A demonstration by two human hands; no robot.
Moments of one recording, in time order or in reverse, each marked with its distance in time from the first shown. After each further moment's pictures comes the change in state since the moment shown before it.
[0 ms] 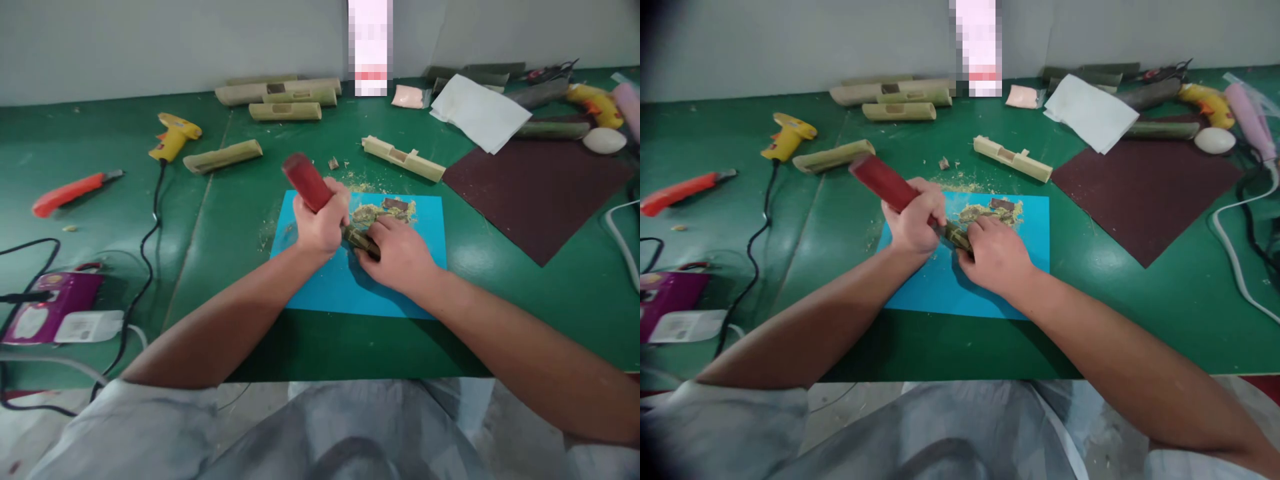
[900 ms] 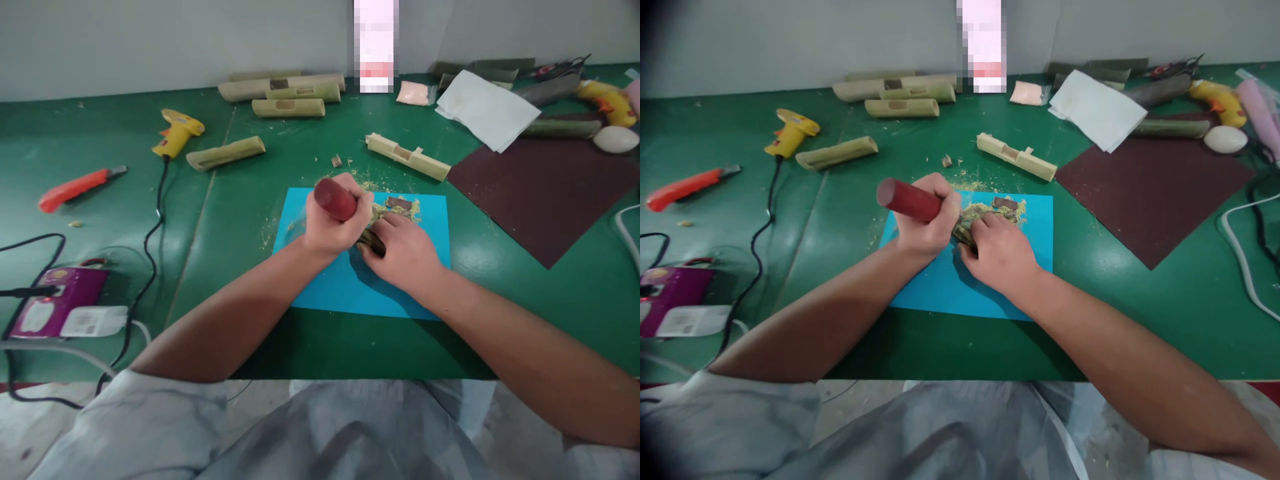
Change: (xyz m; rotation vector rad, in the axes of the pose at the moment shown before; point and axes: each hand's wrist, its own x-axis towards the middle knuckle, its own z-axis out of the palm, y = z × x) left_hand 0.002 0.005 0.000 0.212 -0.214 0.331; right_hand 0.000 0.002 0.004 0.004 0.061 0.017
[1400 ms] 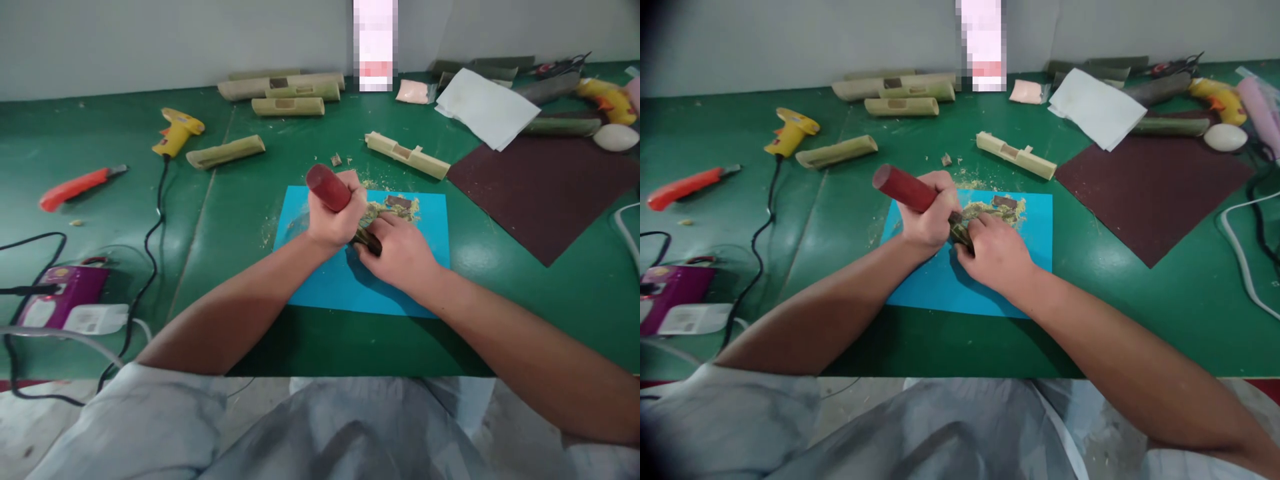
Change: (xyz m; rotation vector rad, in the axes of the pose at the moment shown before) left_hand 0.004 -0.011 0.006 -0.110 0.042 -0.111; right_hand 0.002 -0.005 -0.001 0.032 -0.043 0.006
